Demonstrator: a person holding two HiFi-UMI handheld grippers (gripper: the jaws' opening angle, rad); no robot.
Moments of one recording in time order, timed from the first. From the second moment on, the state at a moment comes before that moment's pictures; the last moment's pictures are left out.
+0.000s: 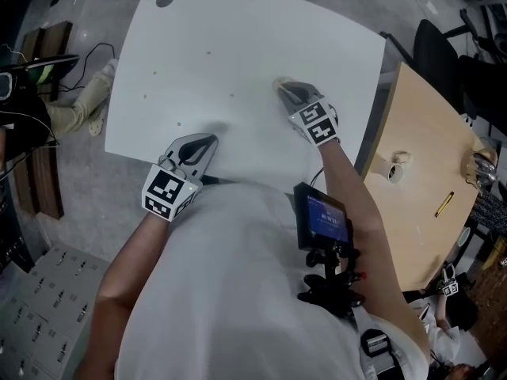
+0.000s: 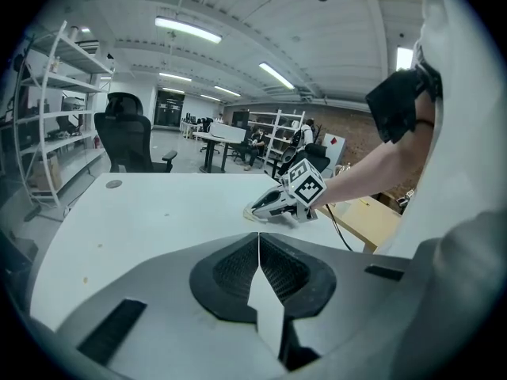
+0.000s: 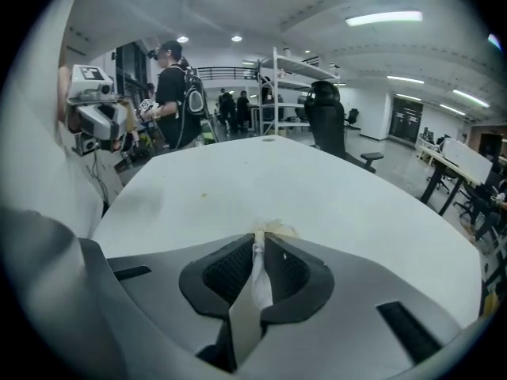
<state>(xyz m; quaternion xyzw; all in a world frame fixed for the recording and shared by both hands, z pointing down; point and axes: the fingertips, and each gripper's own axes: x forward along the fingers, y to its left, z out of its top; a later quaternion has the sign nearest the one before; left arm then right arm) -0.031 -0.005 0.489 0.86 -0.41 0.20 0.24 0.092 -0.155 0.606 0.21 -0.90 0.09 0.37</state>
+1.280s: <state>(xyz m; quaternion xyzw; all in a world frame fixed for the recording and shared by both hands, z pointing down) -0.028 0.046 0.499 0.81 -0.48 0.20 0.27 0.130 -0.241 0.606 0.36 -0.86 0.14 0.32</state>
